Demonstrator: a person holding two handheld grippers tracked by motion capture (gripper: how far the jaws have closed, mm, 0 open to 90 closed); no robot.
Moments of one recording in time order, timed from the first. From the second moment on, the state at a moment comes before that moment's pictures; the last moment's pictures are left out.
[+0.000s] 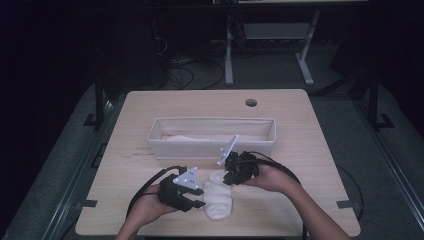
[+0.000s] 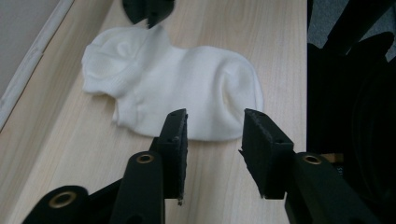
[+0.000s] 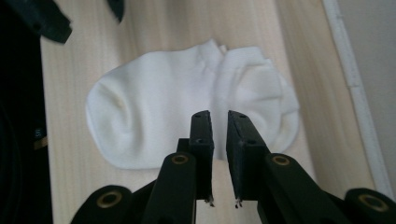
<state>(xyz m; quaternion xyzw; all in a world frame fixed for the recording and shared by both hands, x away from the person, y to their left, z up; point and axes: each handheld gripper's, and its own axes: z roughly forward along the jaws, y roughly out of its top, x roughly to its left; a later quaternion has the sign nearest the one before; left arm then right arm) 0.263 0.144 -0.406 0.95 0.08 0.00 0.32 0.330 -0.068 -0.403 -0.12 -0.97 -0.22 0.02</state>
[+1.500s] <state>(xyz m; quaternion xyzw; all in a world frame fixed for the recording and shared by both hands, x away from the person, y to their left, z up) 0.265 0.105 -0.441 0.96 0.05 -0.04 0.27 0.358 -0.058 -0.429 -0.12 -0.97 -0.20 -0.01</state>
